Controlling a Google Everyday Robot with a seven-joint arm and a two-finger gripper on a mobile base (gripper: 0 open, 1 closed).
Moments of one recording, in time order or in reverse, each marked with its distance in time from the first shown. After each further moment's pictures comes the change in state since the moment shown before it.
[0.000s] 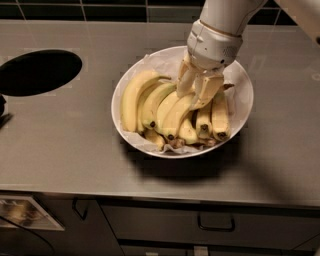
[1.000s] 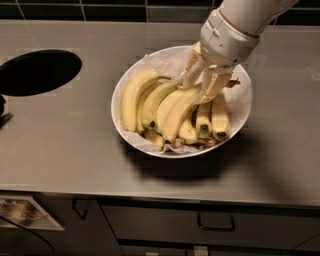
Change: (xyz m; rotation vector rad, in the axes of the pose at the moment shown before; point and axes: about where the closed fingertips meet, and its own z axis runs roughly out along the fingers) arm 0.000 -0.005 -0.025 0.226 -0.019 -0.034
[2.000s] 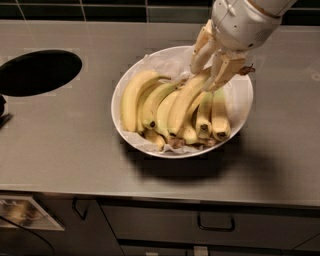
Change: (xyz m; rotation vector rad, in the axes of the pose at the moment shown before) arm -0.013 0.000 -0.049 0.133 0.066 -0.010
